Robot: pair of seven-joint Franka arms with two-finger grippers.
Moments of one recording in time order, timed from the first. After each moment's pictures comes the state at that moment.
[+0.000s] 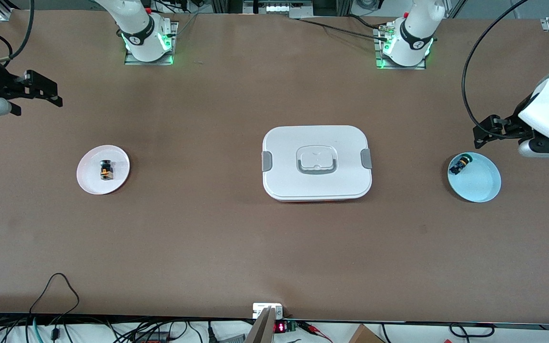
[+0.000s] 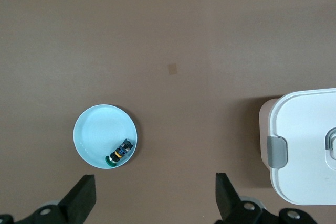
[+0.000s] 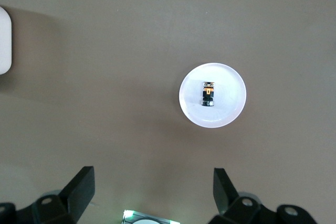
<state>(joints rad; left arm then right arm) -0.02 0.09 -0.05 -1.56 0.07 1.69 -0.05 0.07 0.01 -0.05 -1.55 0.04 1.47 -0.19</state>
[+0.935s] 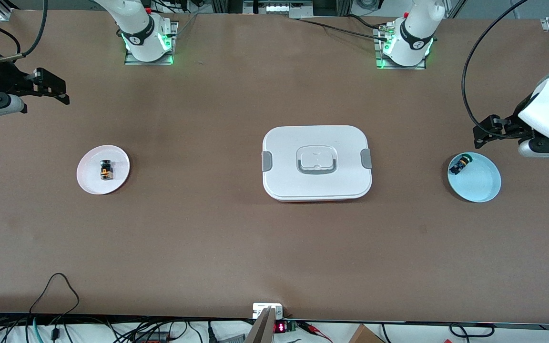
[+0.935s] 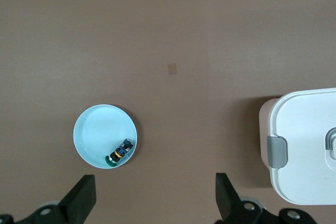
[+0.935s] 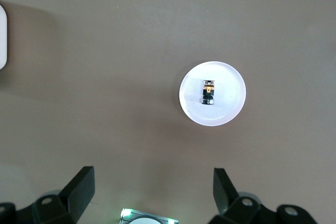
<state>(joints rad) -0.02 0.09 -0.05 -1.56 0.07 1.69 -0.05 0.10 0.01 -0.05 -1.56 0.01 1.48 -0.17</state>
